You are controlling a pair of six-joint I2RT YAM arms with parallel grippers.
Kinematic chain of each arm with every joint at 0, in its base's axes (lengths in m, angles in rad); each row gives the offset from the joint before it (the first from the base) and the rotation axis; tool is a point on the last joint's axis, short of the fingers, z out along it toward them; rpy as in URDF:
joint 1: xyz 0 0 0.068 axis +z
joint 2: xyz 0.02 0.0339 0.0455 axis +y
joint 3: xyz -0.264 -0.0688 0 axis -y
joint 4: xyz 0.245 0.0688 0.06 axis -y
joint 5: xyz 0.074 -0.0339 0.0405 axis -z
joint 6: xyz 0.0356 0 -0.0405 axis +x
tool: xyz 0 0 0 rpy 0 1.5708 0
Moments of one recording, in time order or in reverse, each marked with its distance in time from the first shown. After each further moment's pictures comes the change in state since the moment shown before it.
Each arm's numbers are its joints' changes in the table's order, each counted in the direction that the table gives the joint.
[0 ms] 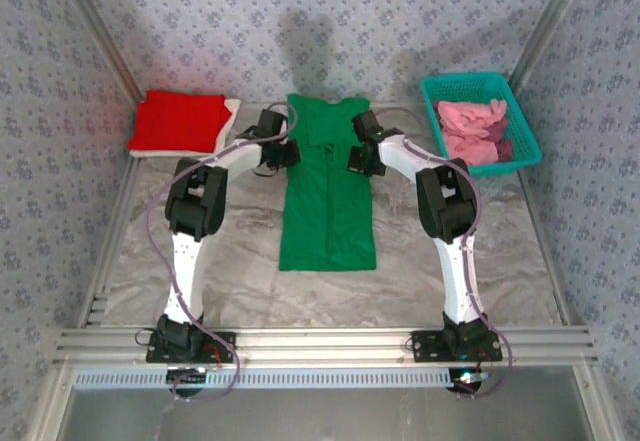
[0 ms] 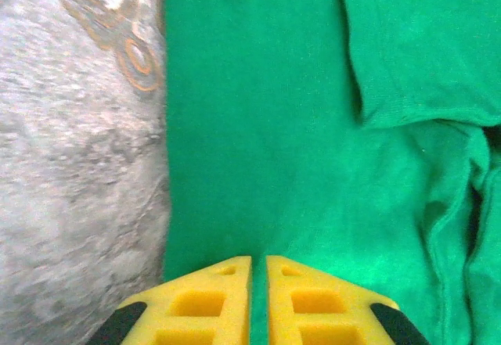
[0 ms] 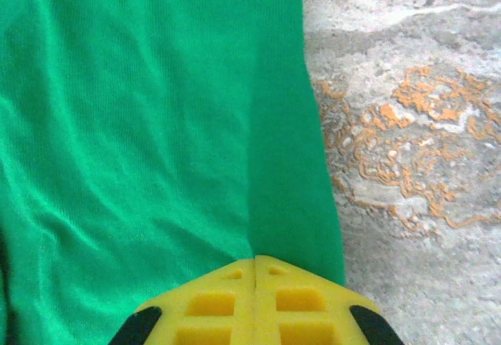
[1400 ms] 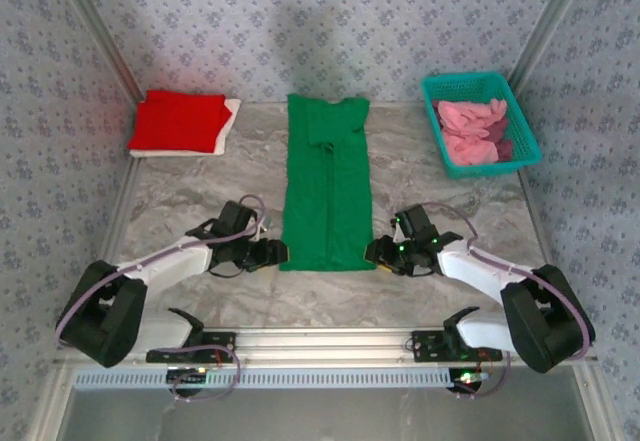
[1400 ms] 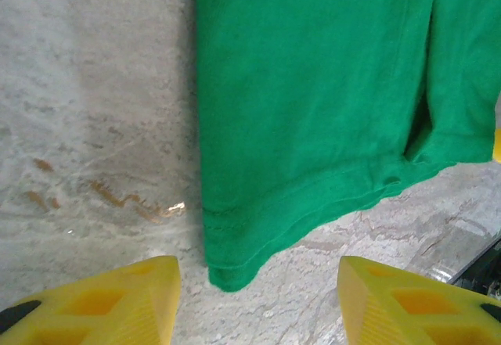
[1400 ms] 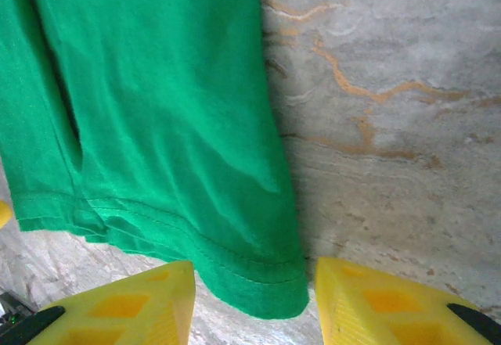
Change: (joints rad) left arm -0.148 -0.966 -1.163 0.035 0.280 -0.152; right arm 0.082 -0.980 -1.273 0.360 -0.432 0.277
